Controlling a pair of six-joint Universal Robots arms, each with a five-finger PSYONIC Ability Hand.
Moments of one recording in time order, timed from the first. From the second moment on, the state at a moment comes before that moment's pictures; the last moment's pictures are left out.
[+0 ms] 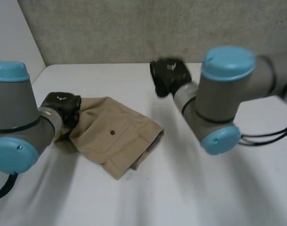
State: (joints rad) left arm 4.37 -1.99 -1.41 3.03 -1.66 3.45; right arm 2.21 -0.87 0.91 -0.01 1.55 3.01; left_hand 1.09 1.19 1.18 1.19 0.97; right_hand 0.99 1.18 1.18 1.19 0.99
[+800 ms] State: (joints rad) left arm 4.20 -1.38 -1.69 2.84 -1.67 3.46; right arm 2.14 -0.81 0.95 0.14 1.34 3.10; left_hand 0.23 0.22 0.23 0.22 0.04; right_hand 0.20 0.22 0.21 0.23 0.07
